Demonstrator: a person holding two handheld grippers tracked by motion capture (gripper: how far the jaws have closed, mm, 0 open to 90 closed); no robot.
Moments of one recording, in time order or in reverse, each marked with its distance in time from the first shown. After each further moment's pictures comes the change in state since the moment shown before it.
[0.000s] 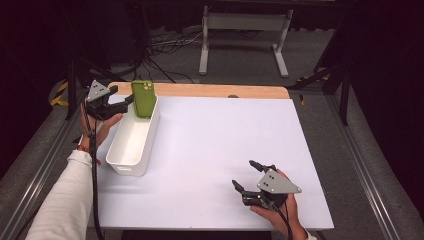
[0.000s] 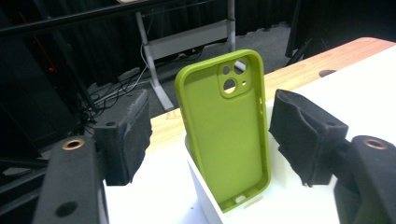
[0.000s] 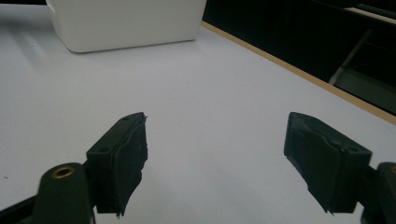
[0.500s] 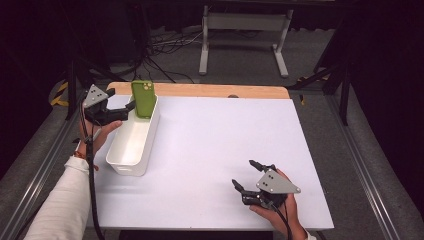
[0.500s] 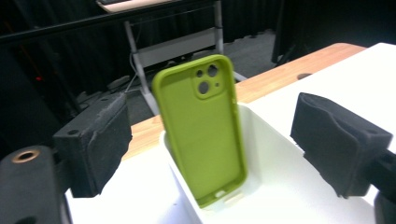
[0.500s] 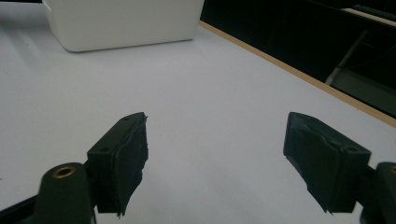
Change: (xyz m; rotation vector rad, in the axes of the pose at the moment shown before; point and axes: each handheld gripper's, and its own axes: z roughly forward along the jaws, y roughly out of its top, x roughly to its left) left arm -0.012 -0.002 -0.015 -0.027 -0.052 0.006; right arm 0.001 0.001 0.001 0.002 -0.012 -0.004
